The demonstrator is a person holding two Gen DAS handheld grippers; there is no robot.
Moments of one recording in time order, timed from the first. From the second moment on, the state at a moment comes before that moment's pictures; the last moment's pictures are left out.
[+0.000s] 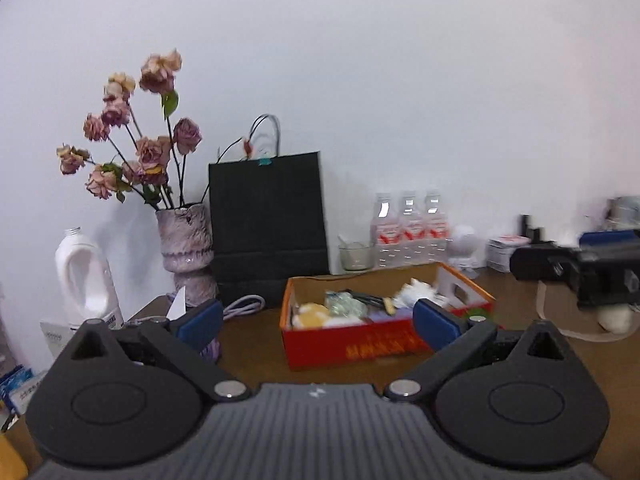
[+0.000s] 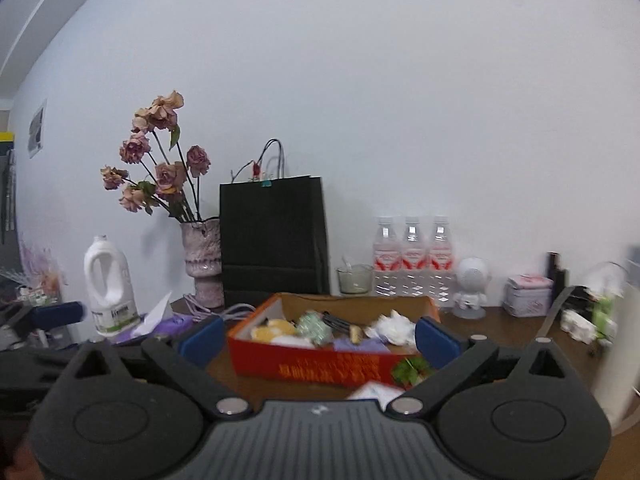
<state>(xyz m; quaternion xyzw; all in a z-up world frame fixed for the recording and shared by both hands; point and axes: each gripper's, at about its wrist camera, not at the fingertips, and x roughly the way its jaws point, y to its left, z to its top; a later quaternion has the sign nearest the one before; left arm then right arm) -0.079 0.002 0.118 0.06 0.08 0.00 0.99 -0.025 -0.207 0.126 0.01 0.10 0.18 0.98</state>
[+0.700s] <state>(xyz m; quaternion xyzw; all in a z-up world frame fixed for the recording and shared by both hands) -0.073 0.011 0.042 0.00 0.22 -0.03 0.98 -0.025 -0.226 0.044 0.00 0.21 0.12 0.97</state>
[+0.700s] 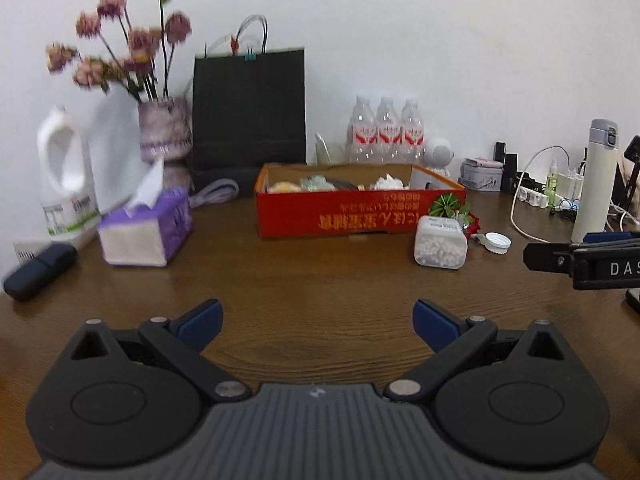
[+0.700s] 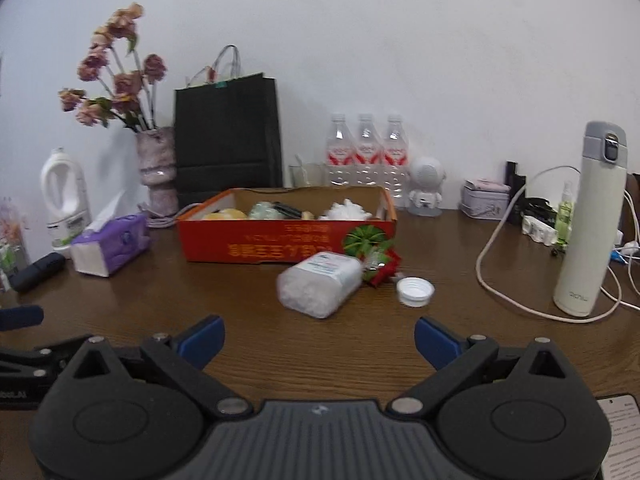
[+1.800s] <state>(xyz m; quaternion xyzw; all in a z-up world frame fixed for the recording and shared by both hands) 0.035 -0.021 0.032 0.02 0.28 -0.05 0.96 0.163 -0.239 -0.004 -0.03 0.32 0.11 0.94</state>
